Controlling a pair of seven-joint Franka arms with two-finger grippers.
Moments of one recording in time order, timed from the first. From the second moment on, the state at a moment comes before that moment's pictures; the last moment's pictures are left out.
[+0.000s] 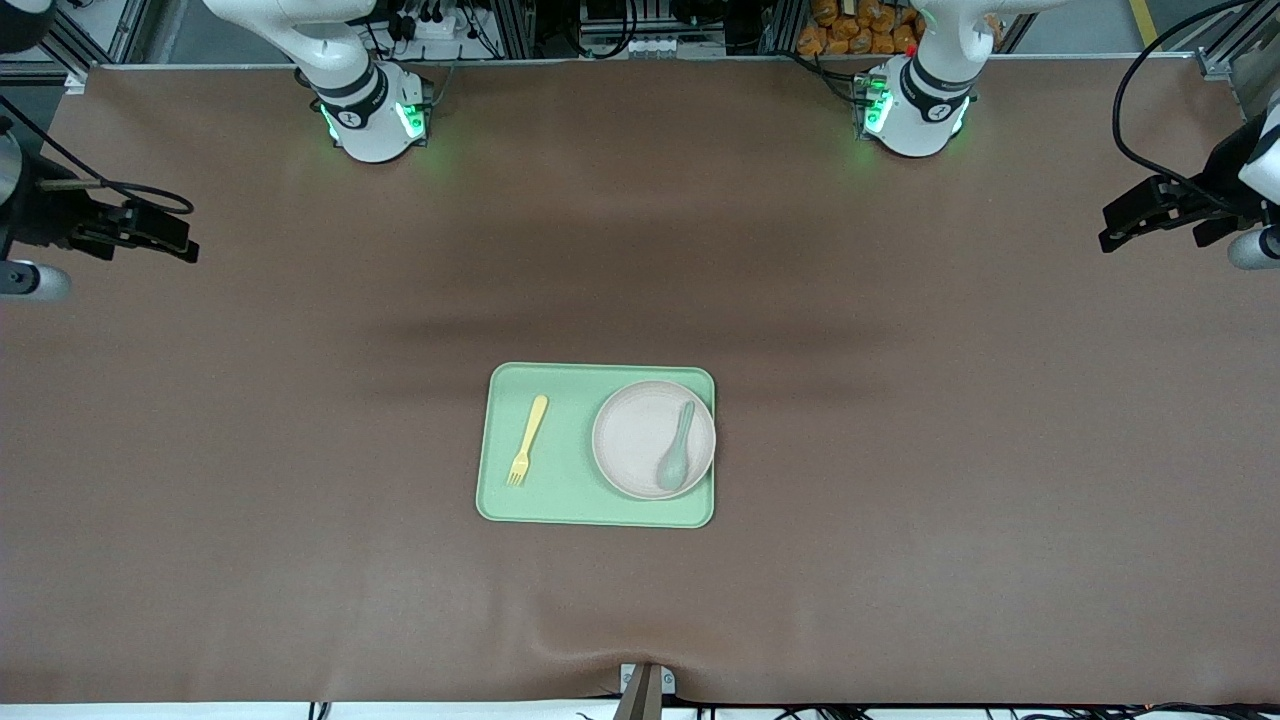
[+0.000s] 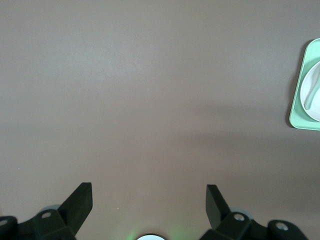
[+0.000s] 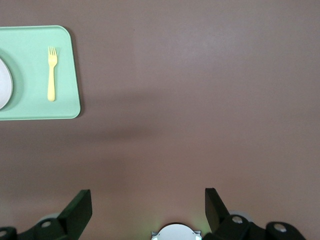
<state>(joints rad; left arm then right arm) 0.01 -0.01 -0.07 -1.52 0.01 1.47 -0.10 0.04 0.04 -0.02 -1.48 0.04 1.38 0.07</state>
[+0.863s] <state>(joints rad) 0.01 -0.01 -0.07 -1.51 0.01 1.43 -0.10 0.02 0.03 -0.03 -1.47 0.03 1.41 0.10</state>
